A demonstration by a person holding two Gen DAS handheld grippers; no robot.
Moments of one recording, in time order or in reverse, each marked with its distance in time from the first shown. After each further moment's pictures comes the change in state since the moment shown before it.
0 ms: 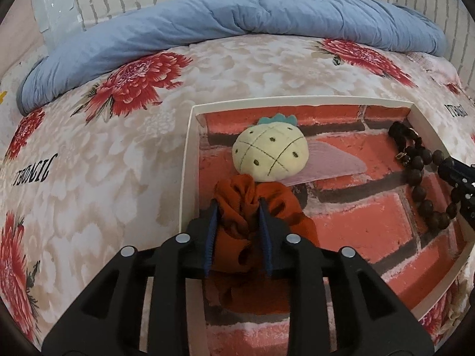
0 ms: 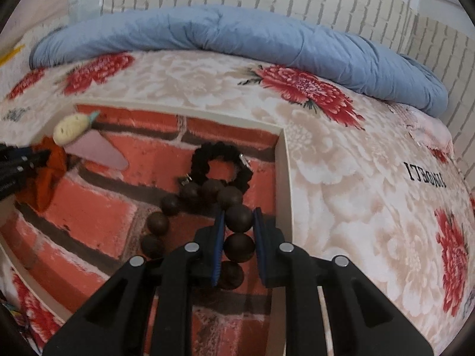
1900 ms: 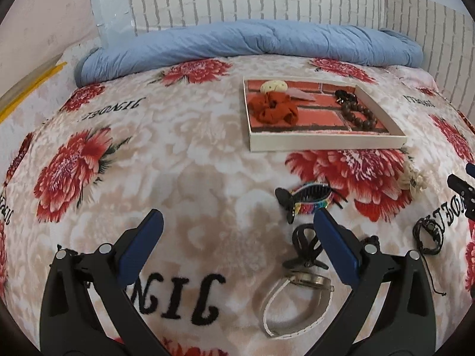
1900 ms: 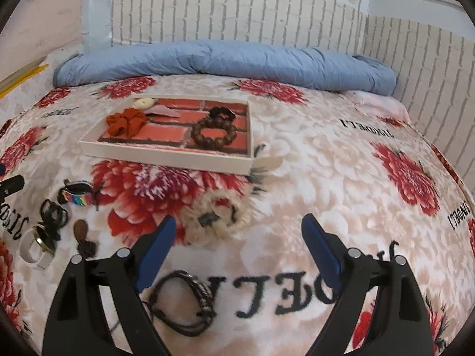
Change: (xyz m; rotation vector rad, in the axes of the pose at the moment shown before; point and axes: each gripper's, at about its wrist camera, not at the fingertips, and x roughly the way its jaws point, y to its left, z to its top) left arm -0.215 0.028 -0.204 -0.072 -0.120 0.039; right arm -0.210 -0.011 -0.179 0.117 -0.139 -0.021
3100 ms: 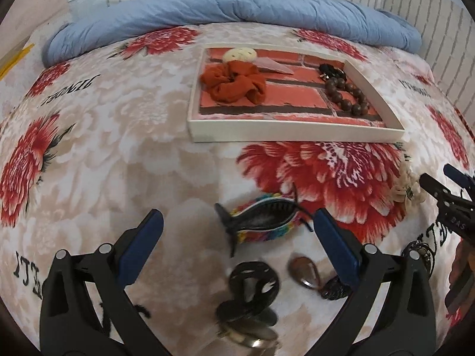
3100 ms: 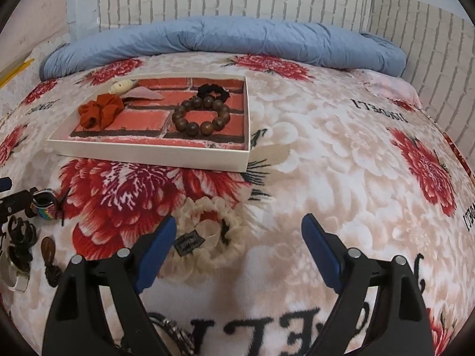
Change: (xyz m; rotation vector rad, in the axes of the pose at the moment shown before) left arm 0.071 -0.055 0.028 -0.006 0.161 -0.101; right arm 0.080 -0.002 0.019 0.016 0.111 0.011
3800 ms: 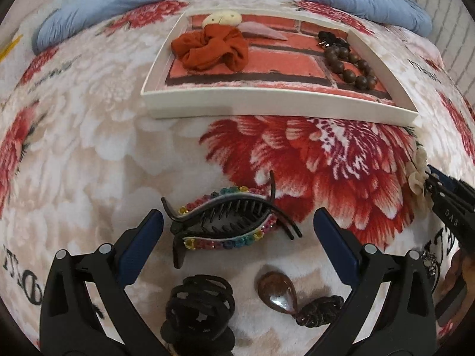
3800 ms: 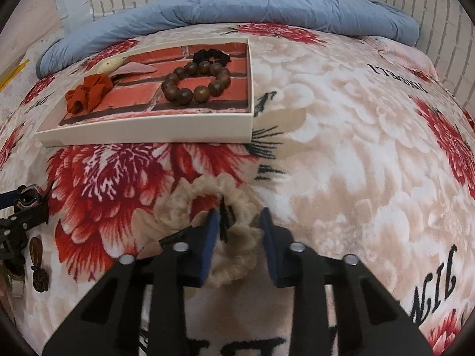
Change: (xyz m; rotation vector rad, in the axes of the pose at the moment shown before) left arm 0.044 -0.024 0.003 -0.029 0.132 0.001; right arm 0.047 -0.007 -0.008 0.044 0.119 0.077
